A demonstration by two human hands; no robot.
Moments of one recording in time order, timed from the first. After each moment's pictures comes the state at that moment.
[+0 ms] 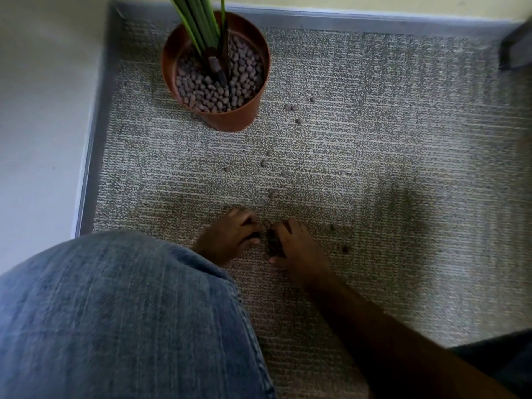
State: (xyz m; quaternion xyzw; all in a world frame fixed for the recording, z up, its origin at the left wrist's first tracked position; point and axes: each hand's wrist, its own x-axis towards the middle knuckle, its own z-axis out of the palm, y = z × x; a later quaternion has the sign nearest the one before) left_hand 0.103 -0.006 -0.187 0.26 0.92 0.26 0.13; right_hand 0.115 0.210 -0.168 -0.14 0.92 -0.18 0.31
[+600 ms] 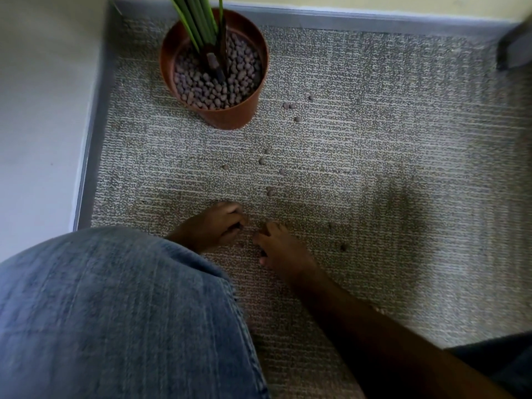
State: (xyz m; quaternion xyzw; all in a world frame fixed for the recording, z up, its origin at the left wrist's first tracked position) left_hand 0.080 -0.038 -0.186 0.32 0.90 0.27 0.15; right_hand 0.114 0.189 -0.172 -0.24 0.89 -0.19 0.34
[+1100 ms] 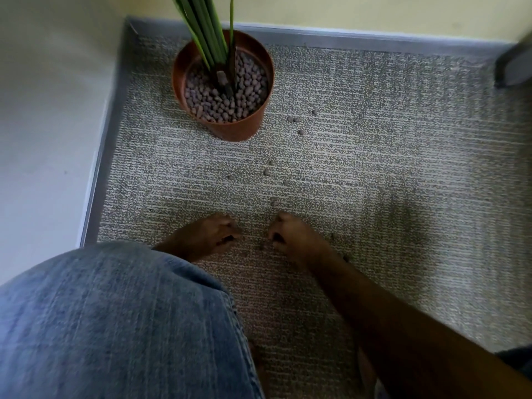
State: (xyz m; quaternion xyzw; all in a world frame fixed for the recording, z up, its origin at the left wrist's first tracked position) left_hand 0.089 -0.060 -0.176 0.31 0.90 0.27 0.15; right_hand 0.060 0.208 -0.168 -0.26 0.88 -0.24 0.31
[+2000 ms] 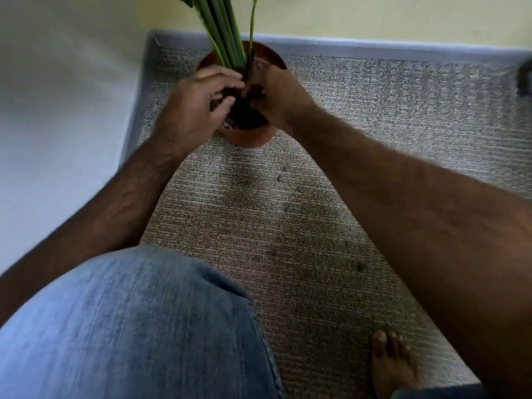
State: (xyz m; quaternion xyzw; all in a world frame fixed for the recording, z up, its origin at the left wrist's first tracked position) left_hand -0.090 -0.074 -0.042 0.14 0.93 0.32 -0.09; right_hand -0.138 0.113 -0.019 -0.21 0.90 -0.35 0.14
